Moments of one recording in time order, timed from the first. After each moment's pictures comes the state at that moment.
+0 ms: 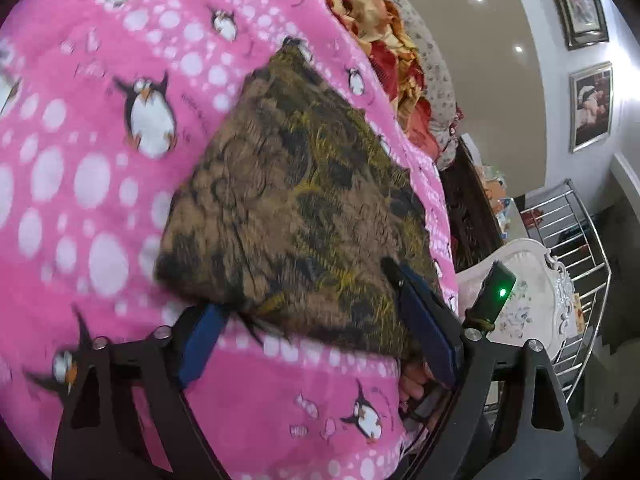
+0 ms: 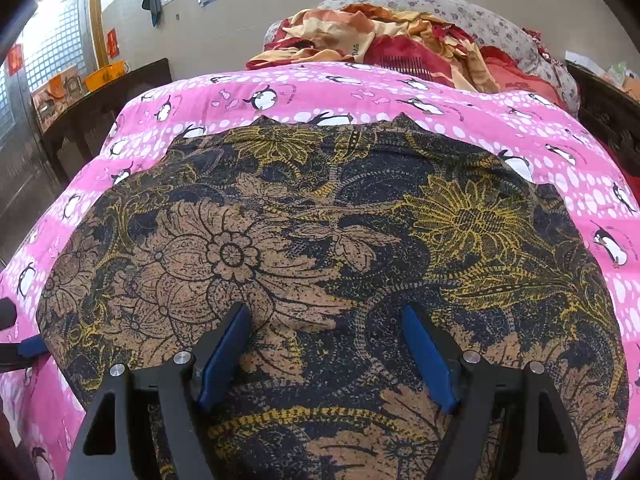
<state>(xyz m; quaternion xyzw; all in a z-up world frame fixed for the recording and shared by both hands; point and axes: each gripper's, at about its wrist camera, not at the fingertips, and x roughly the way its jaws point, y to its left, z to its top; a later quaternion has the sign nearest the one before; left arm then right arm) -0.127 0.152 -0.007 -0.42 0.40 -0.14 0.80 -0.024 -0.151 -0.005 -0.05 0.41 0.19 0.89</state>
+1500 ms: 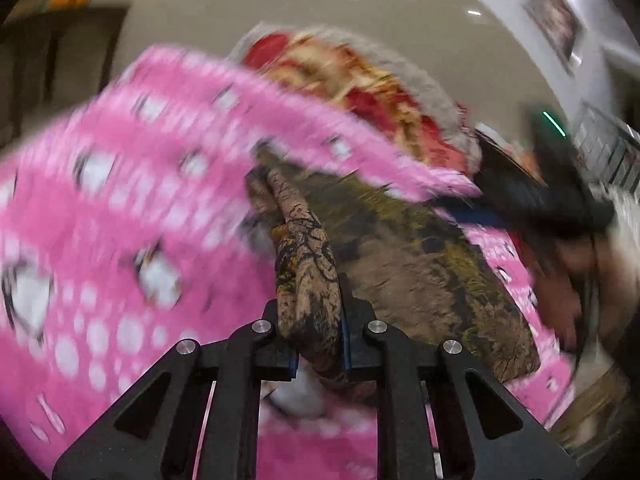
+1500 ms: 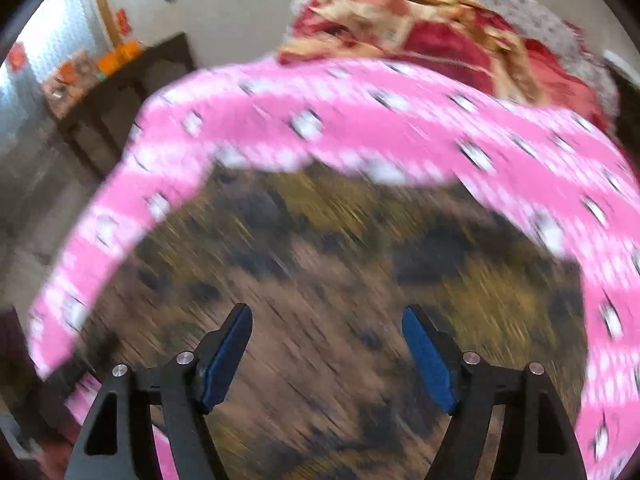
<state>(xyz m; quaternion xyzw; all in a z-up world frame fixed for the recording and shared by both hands) -0.135 0.105 0.050 -0.19 0.30 -0.07 0.93 0.047 -0.088 0.085 -0.04 0.49 0.27 0.83</state>
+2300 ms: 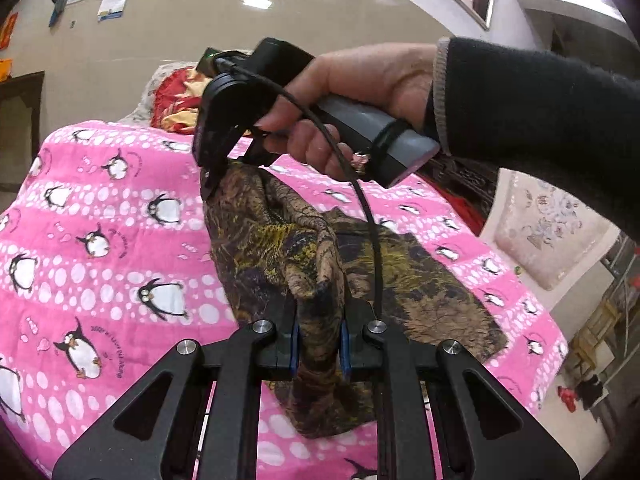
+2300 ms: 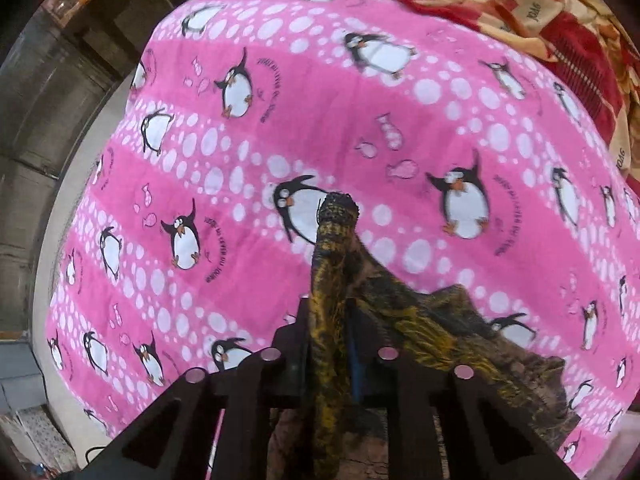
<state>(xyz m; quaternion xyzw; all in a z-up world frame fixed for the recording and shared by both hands) -0.123 0.047 0.084 -0.11 0.26 -0.18 0.94 0.164 0.065 0.071 -0.17 0.62 0.28 0.71</state>
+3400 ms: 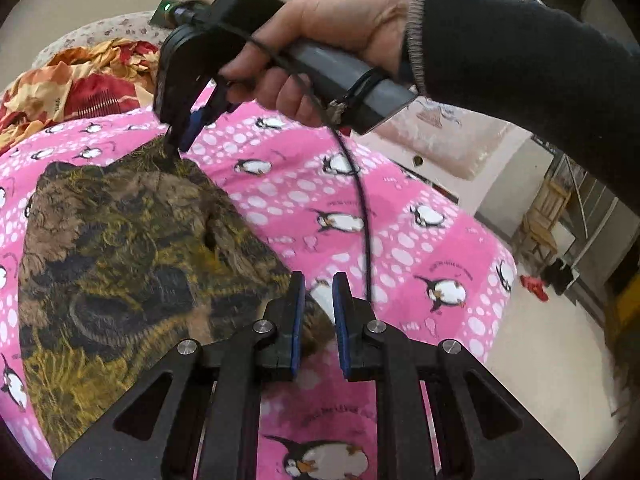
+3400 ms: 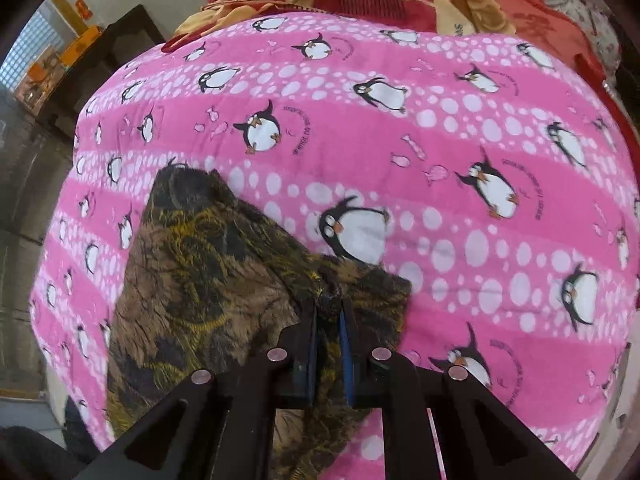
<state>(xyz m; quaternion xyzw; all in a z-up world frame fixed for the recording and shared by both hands) -0.128 -0.222 0.060 0.03 0.34 -0.36 0.87 0.152 -0.284 0.066 -0.07 0.59 0.21 0.78</state>
